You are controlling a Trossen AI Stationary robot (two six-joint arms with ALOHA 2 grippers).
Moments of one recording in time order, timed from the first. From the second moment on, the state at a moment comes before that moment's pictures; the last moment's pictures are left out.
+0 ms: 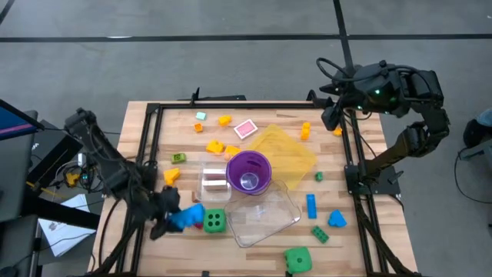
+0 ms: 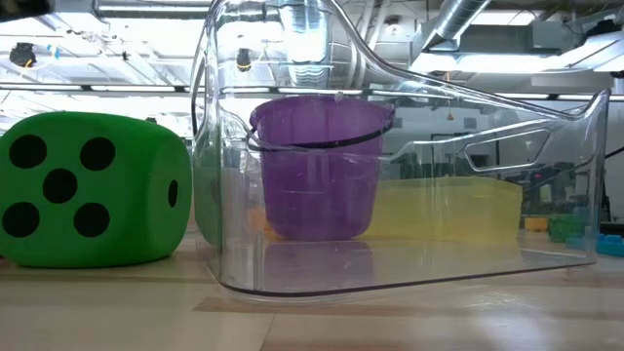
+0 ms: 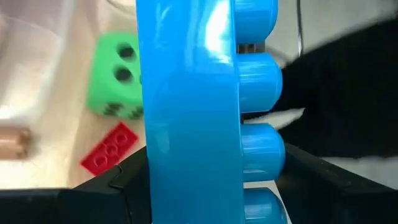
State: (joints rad) left arm -0.81 0.99 0.84 -0.58 -0.26 -1.01; right arm -0.05 1.46 2.33 -1.52 0.49 0.25
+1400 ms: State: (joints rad) left arm 0.25 1.31 1.08 -0.15 0.69 -1.06; right arm 0.02 1.81 2.35 -1.22 -0.06 -0.47
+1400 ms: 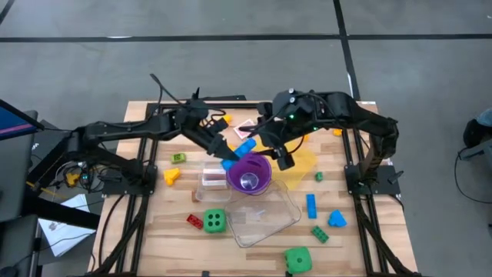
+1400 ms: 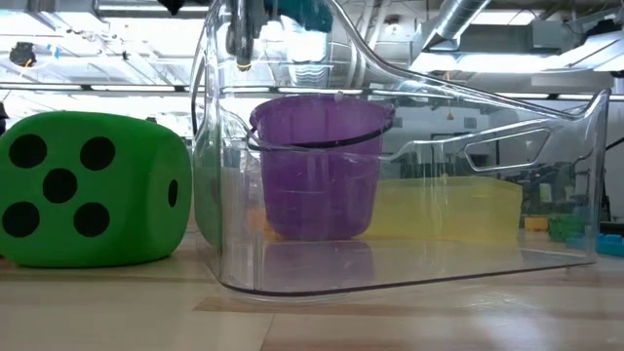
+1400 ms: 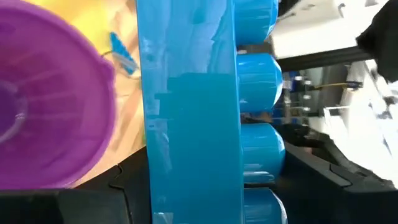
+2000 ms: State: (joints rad) left arm 0.26 1.33 1.08 -0.02 0.87 -1.16; right arm 0.03 1.92 2.35 -1.18 -0.05 -0.48
